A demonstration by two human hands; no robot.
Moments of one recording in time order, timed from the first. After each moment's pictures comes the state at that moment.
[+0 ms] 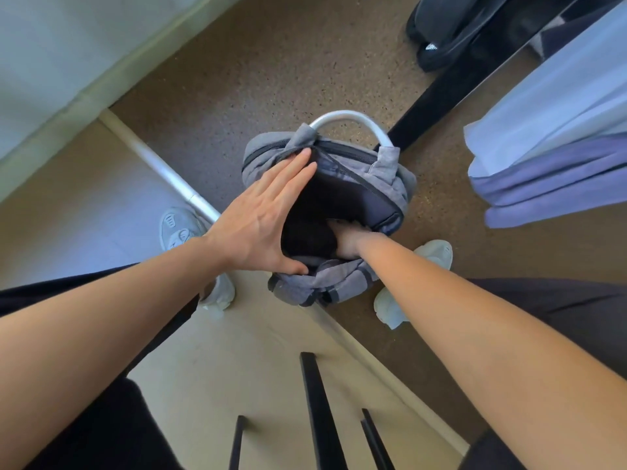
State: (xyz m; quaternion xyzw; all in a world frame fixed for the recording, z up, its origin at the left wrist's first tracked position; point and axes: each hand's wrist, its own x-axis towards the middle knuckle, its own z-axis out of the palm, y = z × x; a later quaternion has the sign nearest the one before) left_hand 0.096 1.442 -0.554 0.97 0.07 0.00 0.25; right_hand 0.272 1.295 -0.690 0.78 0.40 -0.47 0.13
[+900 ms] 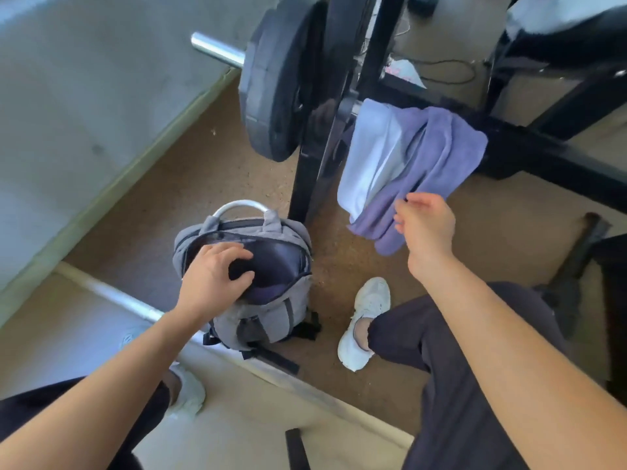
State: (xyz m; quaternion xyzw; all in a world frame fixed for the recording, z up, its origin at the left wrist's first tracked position) left_hand 0.151 1.408 -0.510 0.94 0.20 0.04 0.28; right_hand 0.351 1.148 -0.419 0.81 -0.08 -0.07 -0.58
